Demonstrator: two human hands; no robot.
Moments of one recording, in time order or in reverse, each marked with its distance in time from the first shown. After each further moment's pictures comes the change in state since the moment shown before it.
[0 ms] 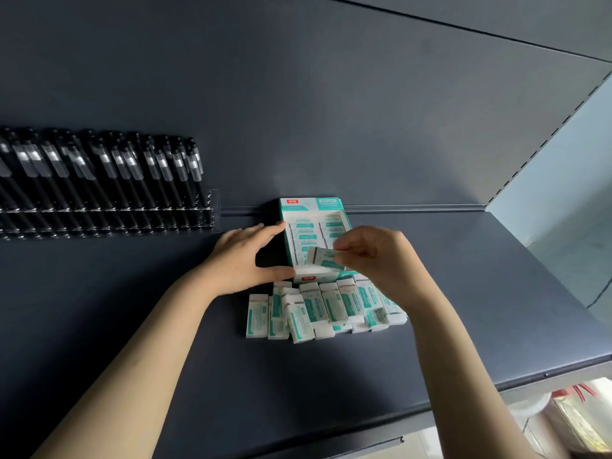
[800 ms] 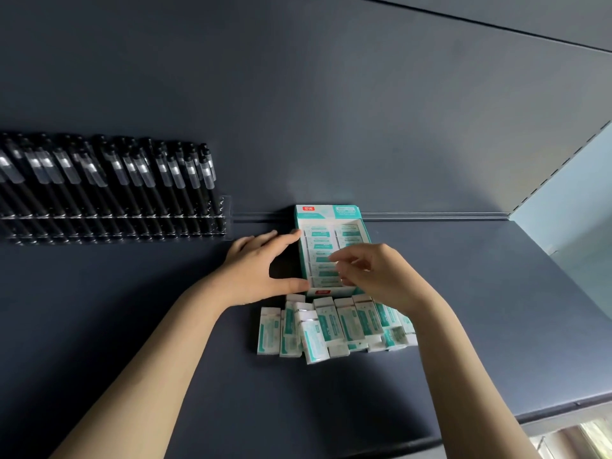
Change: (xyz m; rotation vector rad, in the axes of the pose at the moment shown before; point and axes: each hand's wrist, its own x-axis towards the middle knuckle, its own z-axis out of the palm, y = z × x) left_hand 0.002 0.004 -0.003 -0.033 -0.071 -0.090; right_hand 0.027 0.011 0.014 -0.246 -0.211 0.090
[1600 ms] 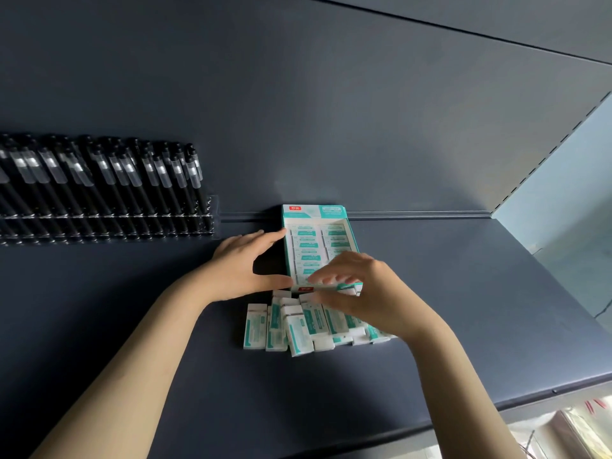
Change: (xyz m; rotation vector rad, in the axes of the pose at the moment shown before) left_hand 0.003 -0.012 0.001 -0.027 -0.004 0.029; right_hand -0.038 -0.005 0.000 -0.075 -0.017 -0.268
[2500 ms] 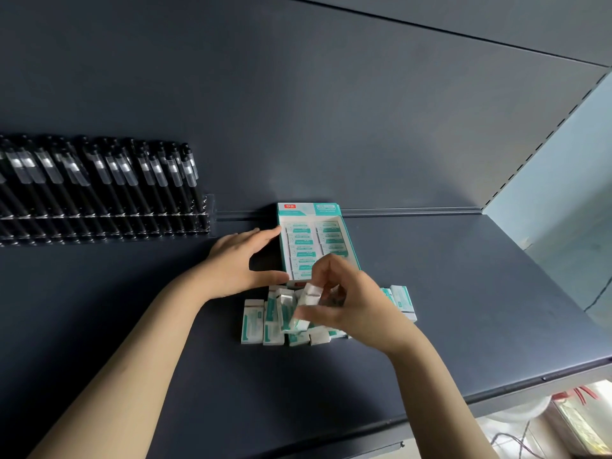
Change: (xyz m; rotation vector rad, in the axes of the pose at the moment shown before) left_hand 0.000 0.002 0.002 0.012 0.032 0.048; right_hand -0.017 -0.021 0.022 0.342 0.021 0.110
